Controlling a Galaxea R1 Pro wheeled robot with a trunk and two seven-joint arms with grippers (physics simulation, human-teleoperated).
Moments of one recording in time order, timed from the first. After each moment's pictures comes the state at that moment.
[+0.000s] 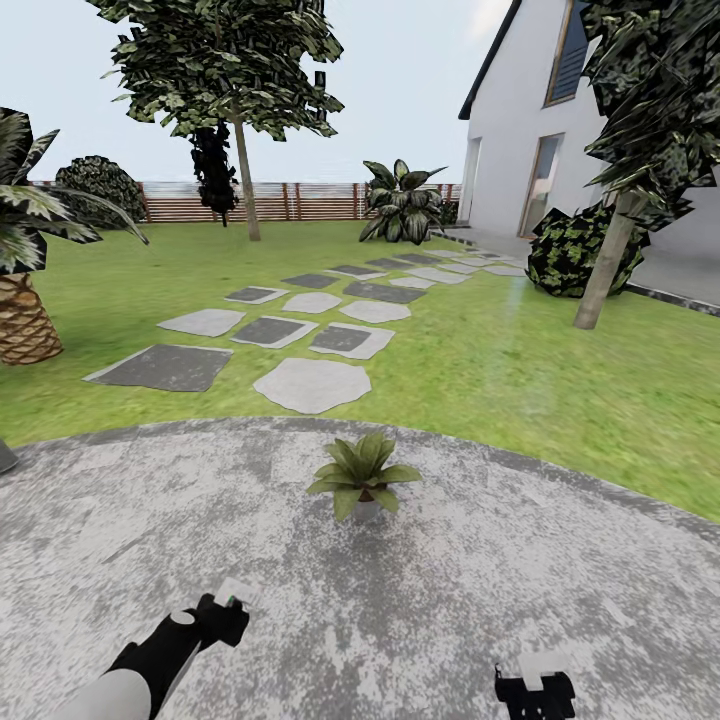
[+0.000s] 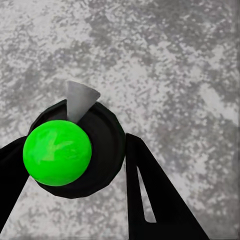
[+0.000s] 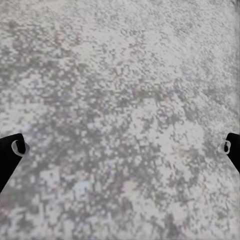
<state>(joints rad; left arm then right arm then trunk) -0.61 0.05 0.32 -0.27 -0.63 0.03 -0.28 -0.46 -0.05 -0.01 -0.03 0.20 -0.44 -0.29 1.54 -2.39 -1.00</state>
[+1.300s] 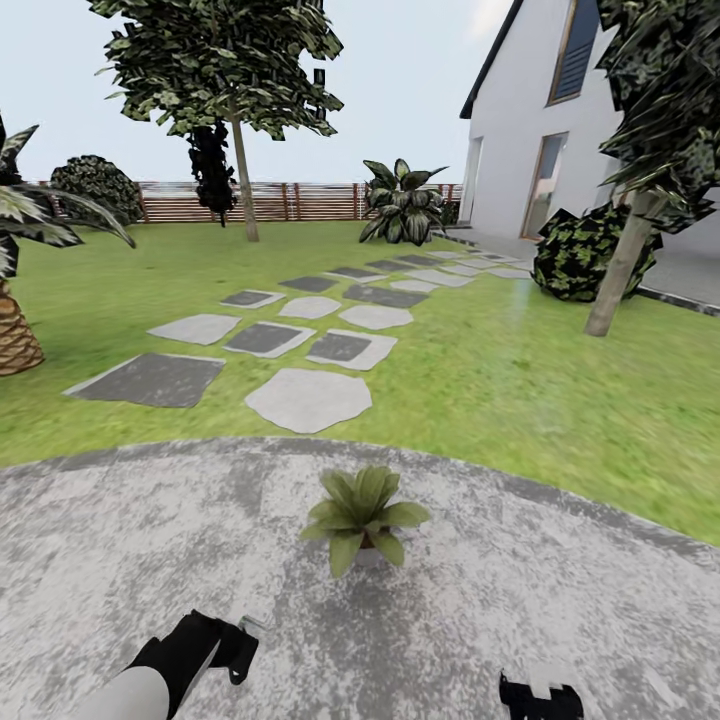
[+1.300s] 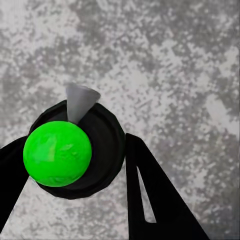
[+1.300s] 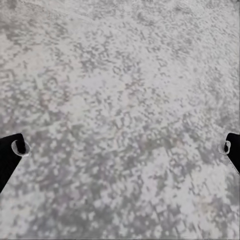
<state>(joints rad) -0.61 0.00 0.25 -0.27 -0.63 0.32 -0.30 -0.45 -0.04 -0.06 -0.03 0.09 -0.44 -0.29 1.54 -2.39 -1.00</state>
